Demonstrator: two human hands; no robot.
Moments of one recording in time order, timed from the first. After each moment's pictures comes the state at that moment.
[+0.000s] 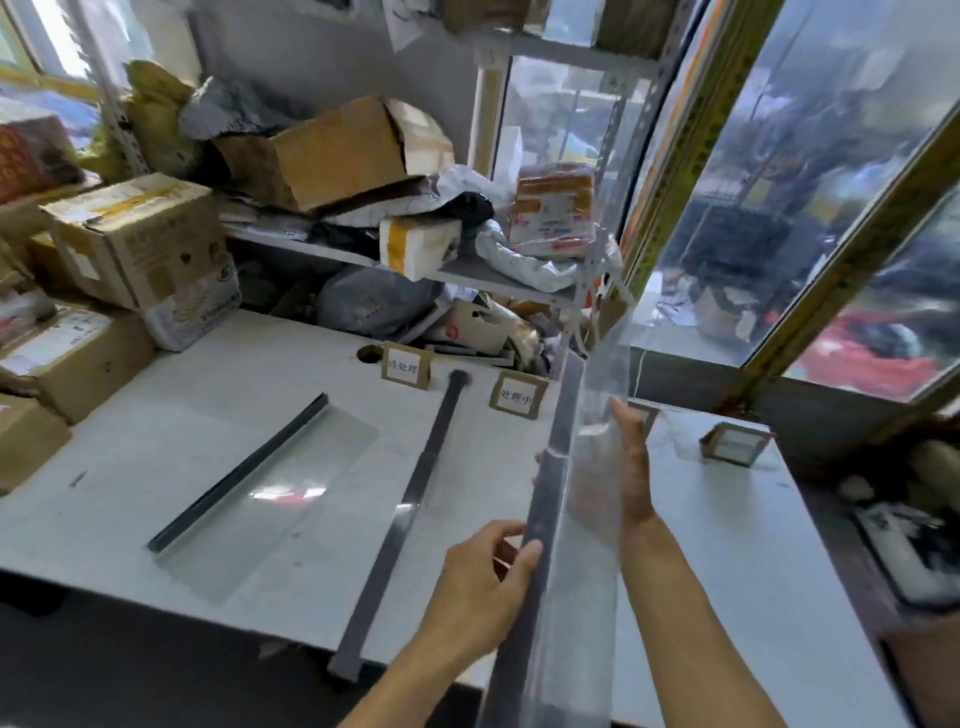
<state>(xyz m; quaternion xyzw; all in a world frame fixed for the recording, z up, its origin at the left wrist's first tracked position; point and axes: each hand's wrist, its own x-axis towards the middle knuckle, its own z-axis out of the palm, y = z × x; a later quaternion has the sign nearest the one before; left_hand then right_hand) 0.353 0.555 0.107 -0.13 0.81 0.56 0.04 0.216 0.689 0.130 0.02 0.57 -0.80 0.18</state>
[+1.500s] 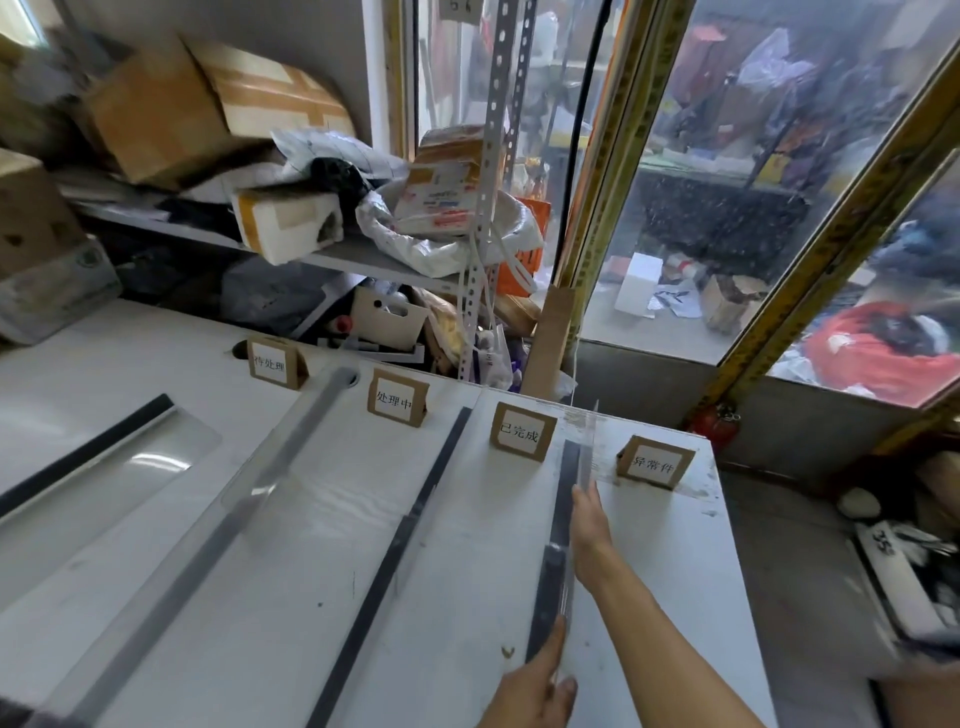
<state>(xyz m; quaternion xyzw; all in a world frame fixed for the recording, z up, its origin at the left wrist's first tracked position) 0.219 0.847 -0.035 -0.02 0.78 0.58 0.24 0.038 0.918 -0.032 0.18 0.71 -0.66 0.16</state>
